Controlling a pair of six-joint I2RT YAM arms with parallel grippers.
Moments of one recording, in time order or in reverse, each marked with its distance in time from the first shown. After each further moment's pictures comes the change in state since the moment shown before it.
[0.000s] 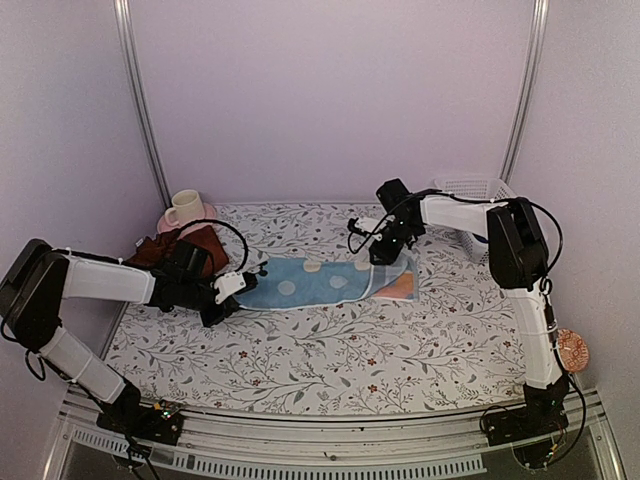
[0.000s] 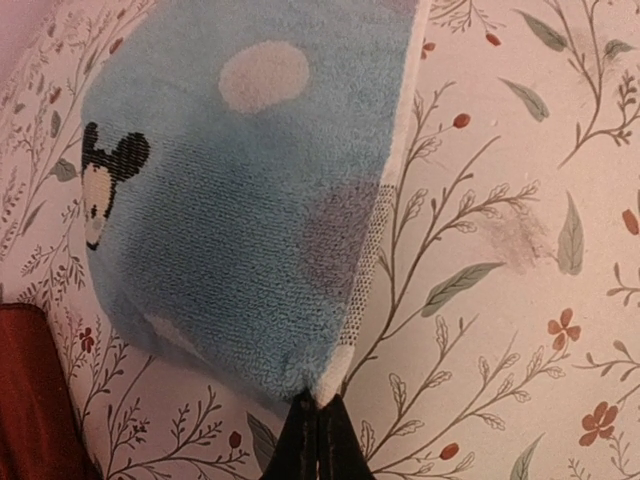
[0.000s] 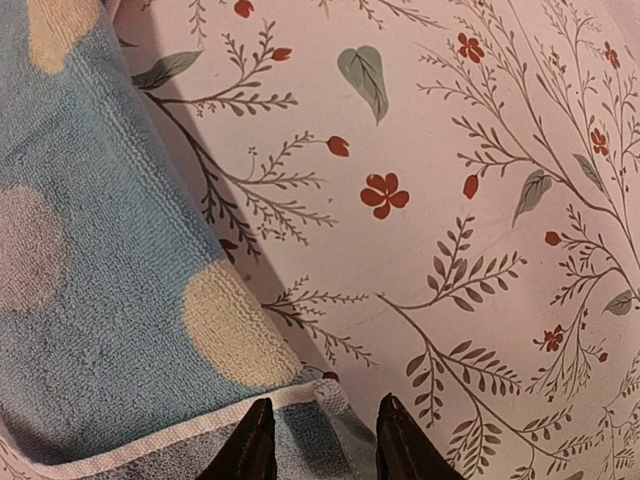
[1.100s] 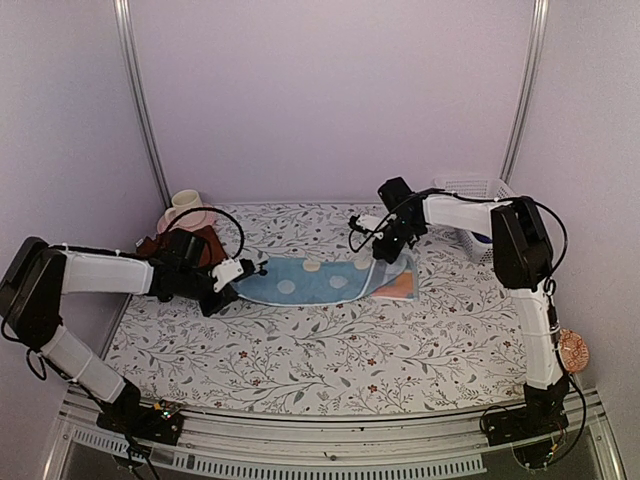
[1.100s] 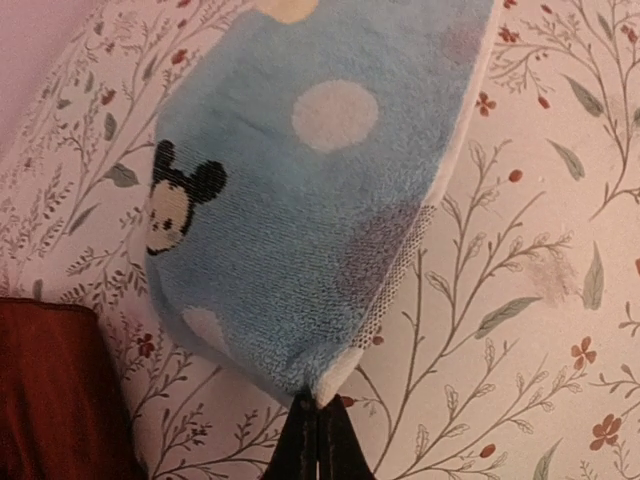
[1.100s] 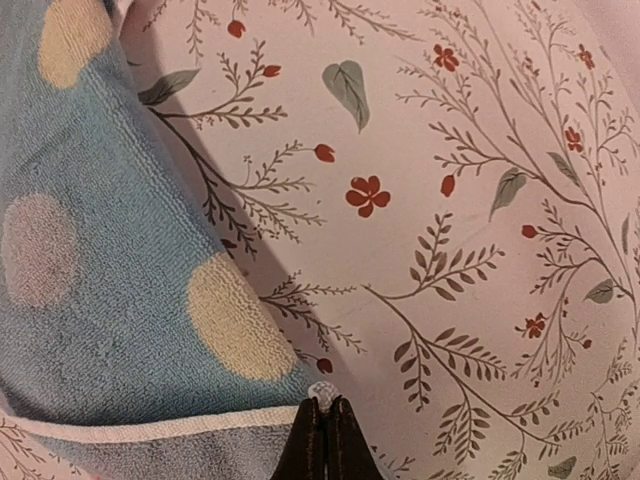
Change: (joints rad) left arm 0.029 0.009 0.060 -0.042 0.016 -0.028; right arm 0.001 -0.025 -0.029 0.023 0.004 0.023
